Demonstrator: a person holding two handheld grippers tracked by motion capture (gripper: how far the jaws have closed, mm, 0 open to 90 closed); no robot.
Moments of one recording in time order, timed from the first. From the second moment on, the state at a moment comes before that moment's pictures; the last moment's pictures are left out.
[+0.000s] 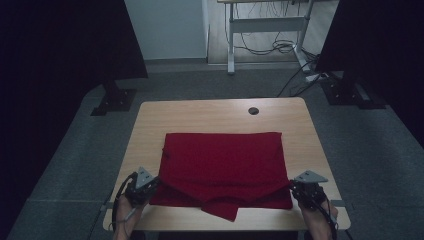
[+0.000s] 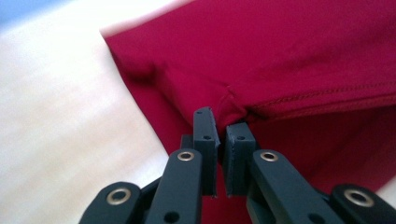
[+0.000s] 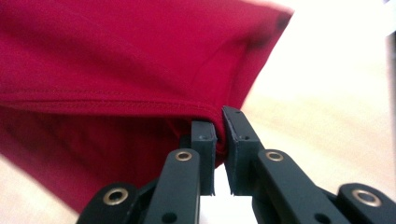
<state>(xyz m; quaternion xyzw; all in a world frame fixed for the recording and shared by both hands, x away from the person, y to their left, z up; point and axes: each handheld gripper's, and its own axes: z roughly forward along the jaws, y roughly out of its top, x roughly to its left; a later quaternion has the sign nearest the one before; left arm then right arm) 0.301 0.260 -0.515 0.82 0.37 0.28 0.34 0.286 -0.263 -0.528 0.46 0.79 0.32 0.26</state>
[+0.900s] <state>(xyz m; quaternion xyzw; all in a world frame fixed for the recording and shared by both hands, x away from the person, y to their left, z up) 0.312 0.279 -0.503 0.82 0.38 0.23 0.36 0.288 -0.289 -0.531 0.47 0.76 0.42 0.16</state>
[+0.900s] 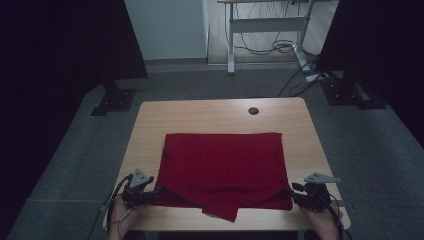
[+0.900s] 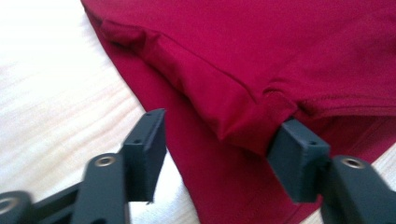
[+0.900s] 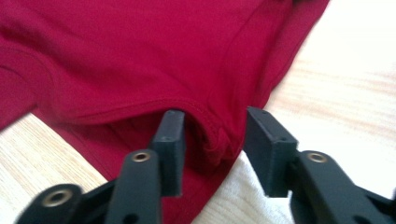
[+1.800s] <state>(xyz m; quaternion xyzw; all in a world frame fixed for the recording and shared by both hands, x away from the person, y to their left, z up) 0.349 0.276 -0.491 0.79 0.43 0.20 0.39 0.320 -0.259 -0.523 0.48 0.76 0.39 0.20</state>
